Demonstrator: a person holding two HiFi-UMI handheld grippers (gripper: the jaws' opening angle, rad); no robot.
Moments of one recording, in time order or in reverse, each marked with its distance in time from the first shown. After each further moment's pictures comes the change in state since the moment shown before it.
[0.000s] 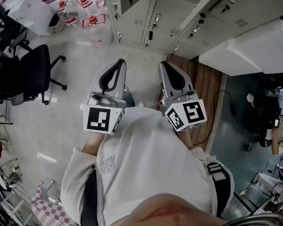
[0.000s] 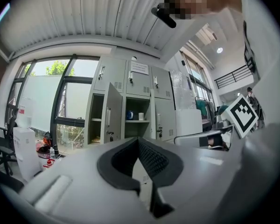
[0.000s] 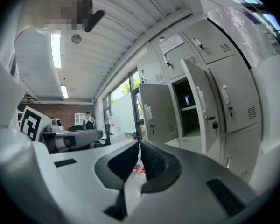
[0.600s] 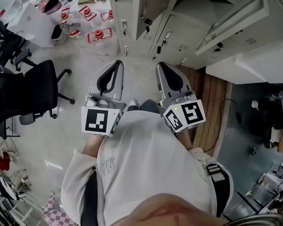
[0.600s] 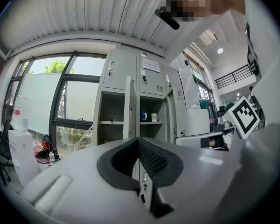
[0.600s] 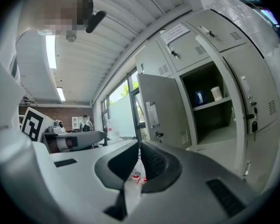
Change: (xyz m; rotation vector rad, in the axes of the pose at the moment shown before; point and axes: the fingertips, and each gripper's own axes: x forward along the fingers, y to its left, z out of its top) left arm 0.065 0.128 0.013 -0.002 0.015 -0.005; right arm 0.138 0.005 0.024 0.020 -0.038 -0.001
